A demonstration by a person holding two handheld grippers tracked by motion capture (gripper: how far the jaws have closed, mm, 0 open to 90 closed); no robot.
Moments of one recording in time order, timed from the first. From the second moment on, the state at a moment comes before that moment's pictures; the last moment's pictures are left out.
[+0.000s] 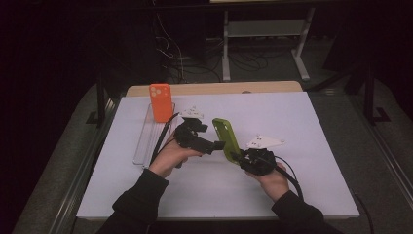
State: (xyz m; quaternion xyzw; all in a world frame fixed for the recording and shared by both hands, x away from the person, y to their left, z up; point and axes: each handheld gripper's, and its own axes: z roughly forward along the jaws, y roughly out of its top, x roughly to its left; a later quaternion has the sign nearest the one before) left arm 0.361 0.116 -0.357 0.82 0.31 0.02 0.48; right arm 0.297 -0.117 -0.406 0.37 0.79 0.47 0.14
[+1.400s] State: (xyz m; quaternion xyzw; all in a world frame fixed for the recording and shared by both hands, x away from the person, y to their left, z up) left arm 0.358 0.108 -0.368 0.79 0.34 0.01 0.51; right arm 0.286 -0.090 -0.412 0.35 0.80 0.48 0.12
